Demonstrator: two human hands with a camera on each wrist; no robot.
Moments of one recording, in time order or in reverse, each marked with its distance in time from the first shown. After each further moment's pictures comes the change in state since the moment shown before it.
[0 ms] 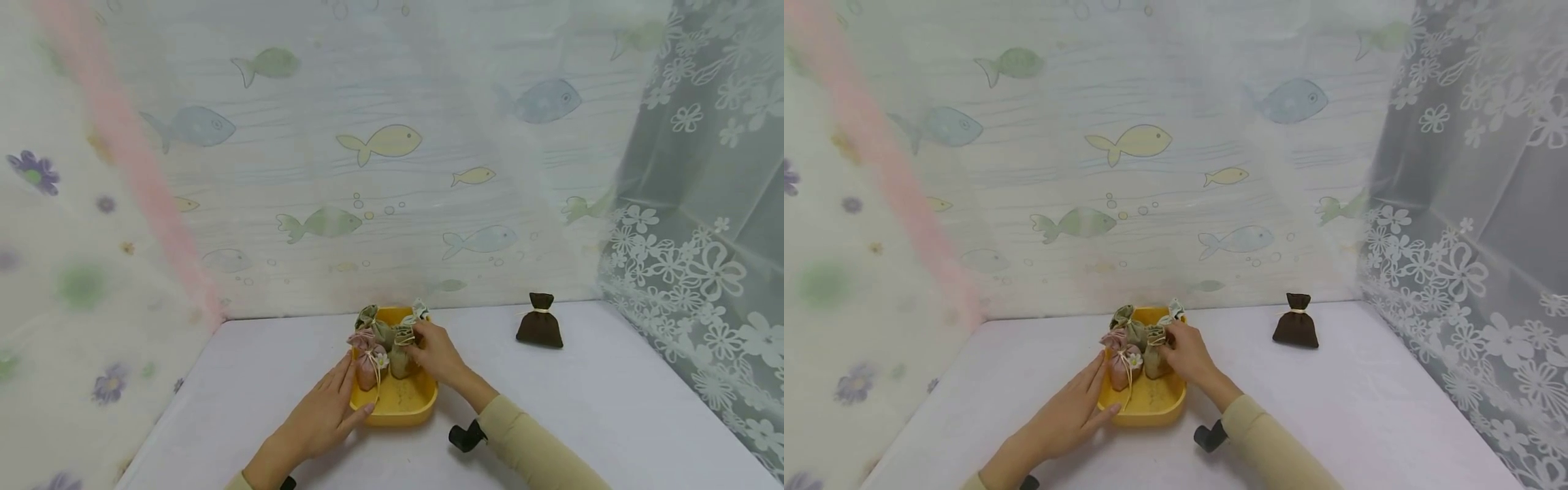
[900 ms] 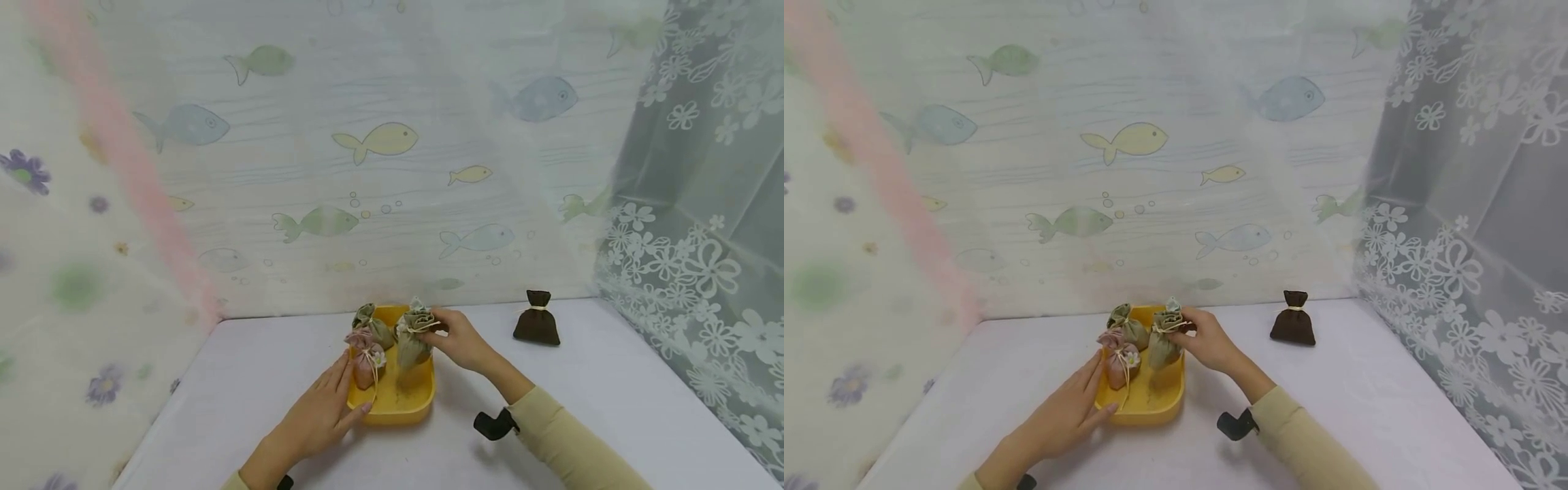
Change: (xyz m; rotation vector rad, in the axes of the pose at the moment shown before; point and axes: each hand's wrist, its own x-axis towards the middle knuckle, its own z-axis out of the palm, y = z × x) left_hand 0.001 0.000 -0.001 0.012 -0.017 -0.006; right_hand -0.007 -0.009 -0.062 0.250 -0.116 -0.059
